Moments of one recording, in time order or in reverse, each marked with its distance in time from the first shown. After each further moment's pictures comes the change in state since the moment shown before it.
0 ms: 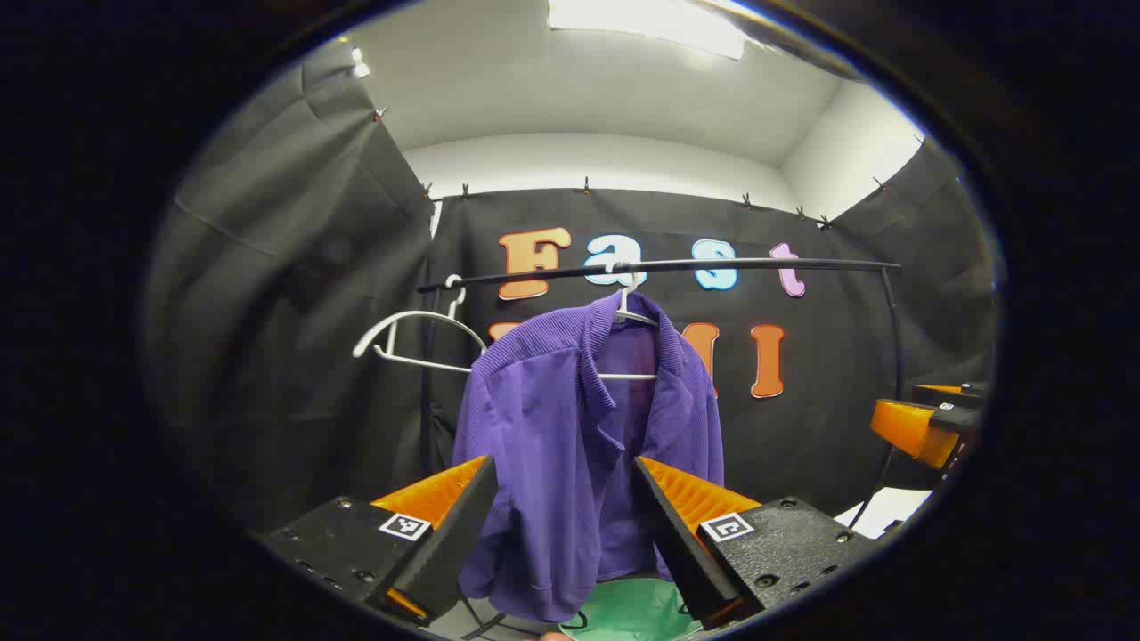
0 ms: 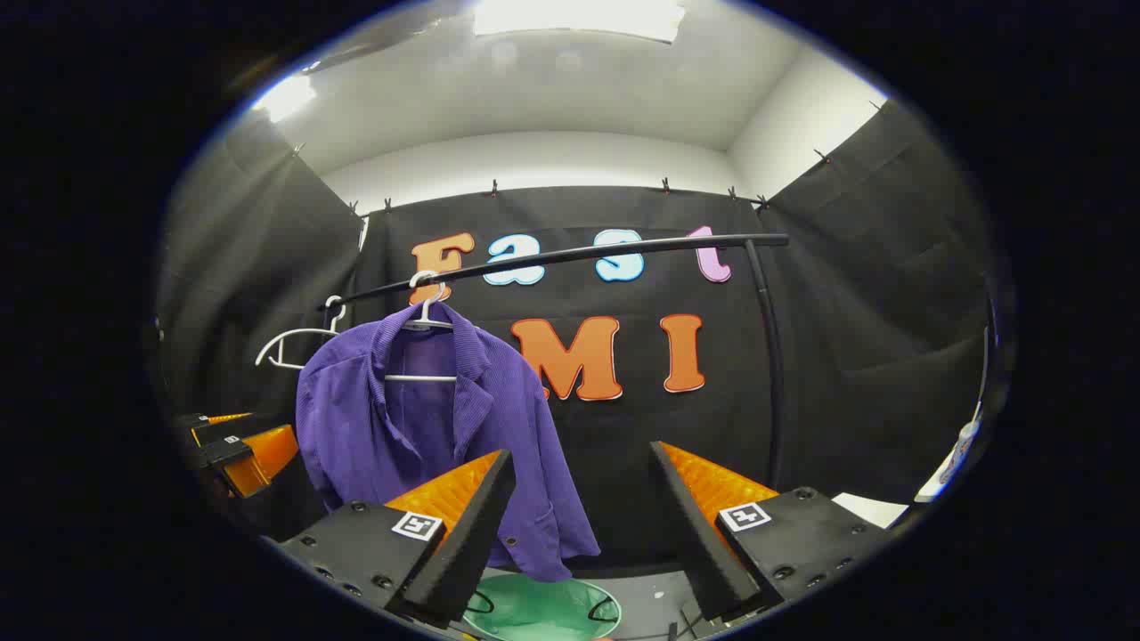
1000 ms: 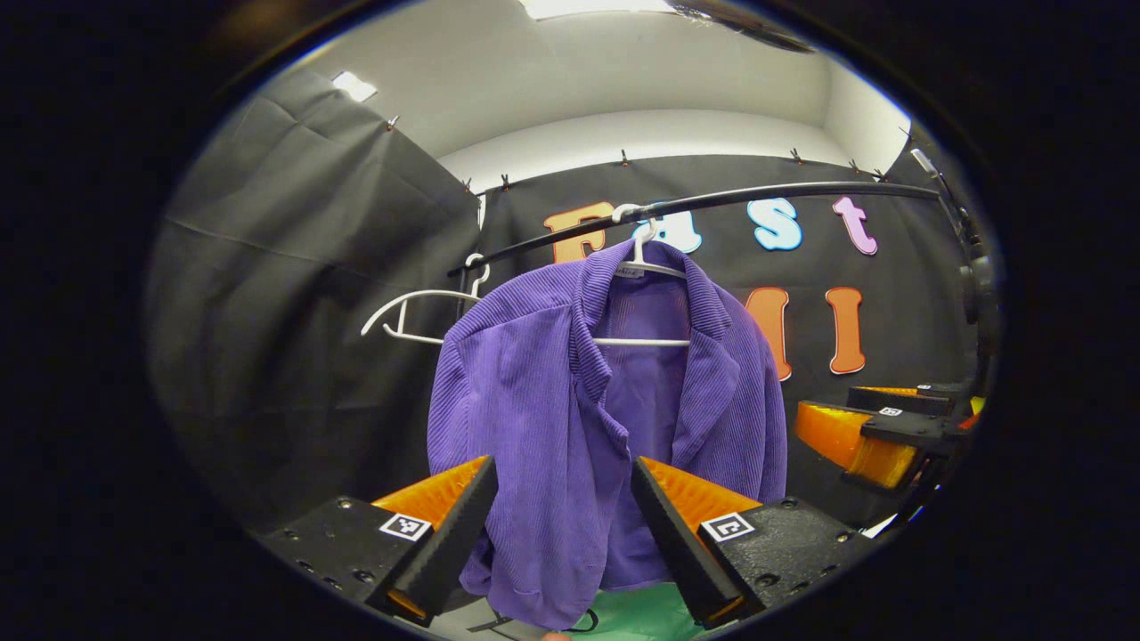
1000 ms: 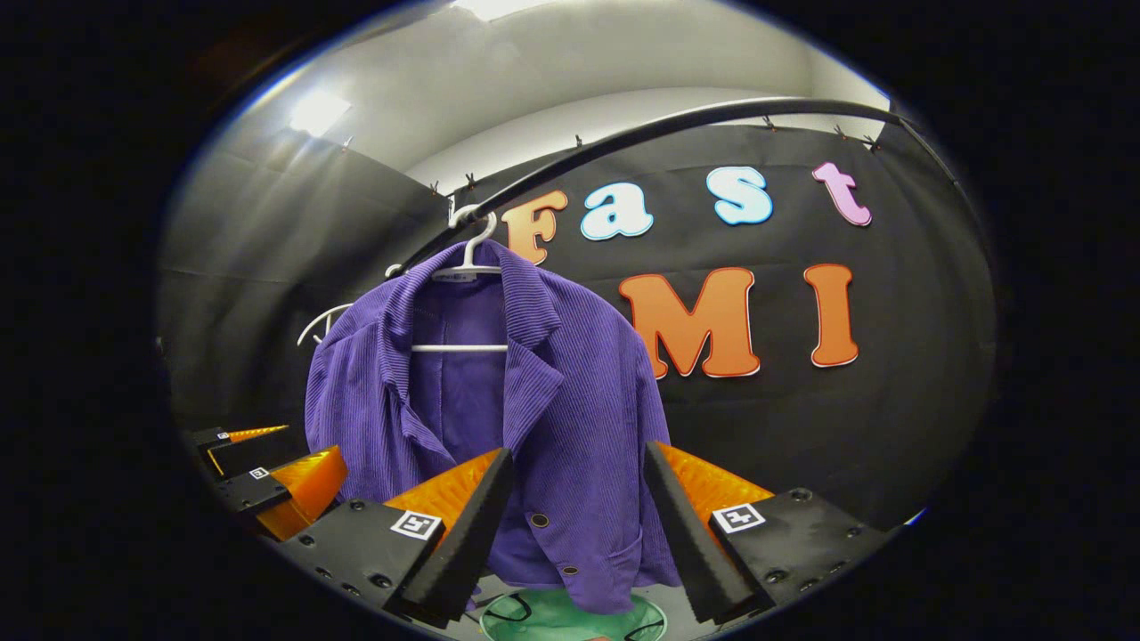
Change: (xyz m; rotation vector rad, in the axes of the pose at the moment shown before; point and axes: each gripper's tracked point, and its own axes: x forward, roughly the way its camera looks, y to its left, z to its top) left arm 0.036 -0.037 -0.043 0.117 0.082 0.331; right arm 0.173 0.038 -0.048 0.074 0.107 0.450
